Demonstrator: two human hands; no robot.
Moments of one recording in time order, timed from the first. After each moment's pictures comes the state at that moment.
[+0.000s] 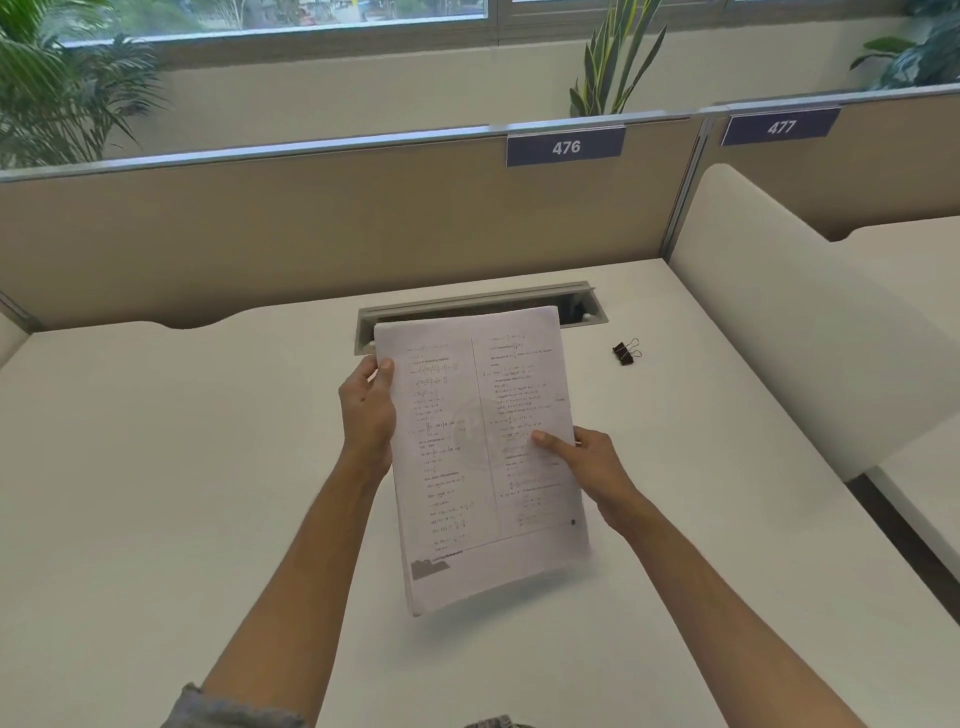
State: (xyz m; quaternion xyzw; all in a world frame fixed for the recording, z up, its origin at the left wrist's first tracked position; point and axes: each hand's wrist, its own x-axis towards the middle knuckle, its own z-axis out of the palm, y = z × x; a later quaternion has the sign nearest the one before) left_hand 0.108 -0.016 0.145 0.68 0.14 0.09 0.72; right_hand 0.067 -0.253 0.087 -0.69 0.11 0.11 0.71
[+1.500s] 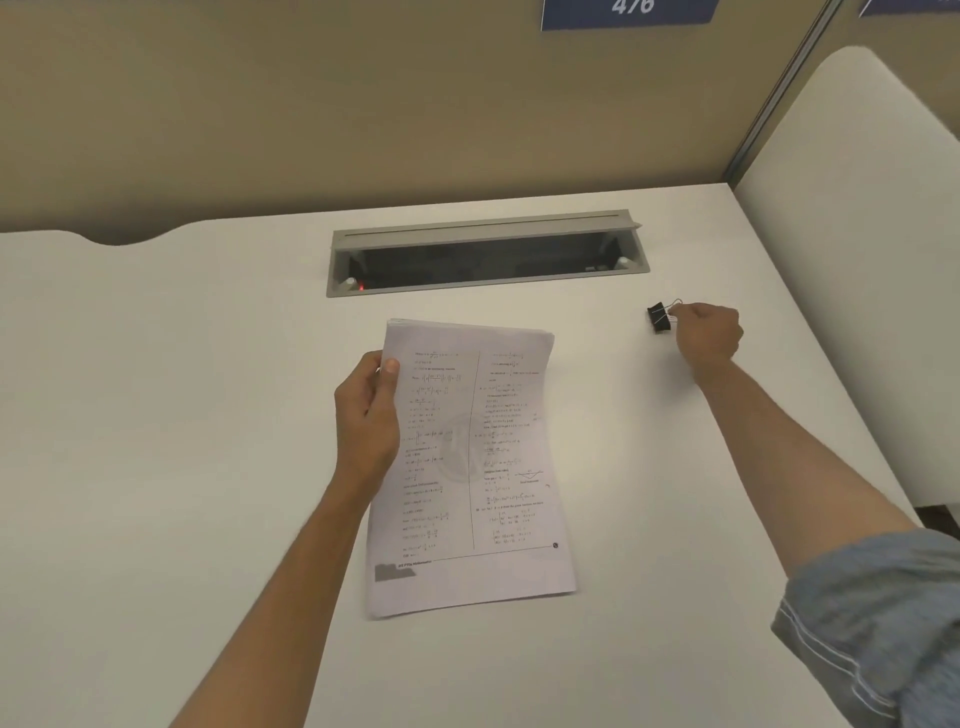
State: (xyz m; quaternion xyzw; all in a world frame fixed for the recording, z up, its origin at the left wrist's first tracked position) left_hand 0.148 -0.020 0.077 0.77 0.12 0.07 0.63; right_hand 0.279 -0.376 0.028 -0.81 0.36 -0.08 0.46
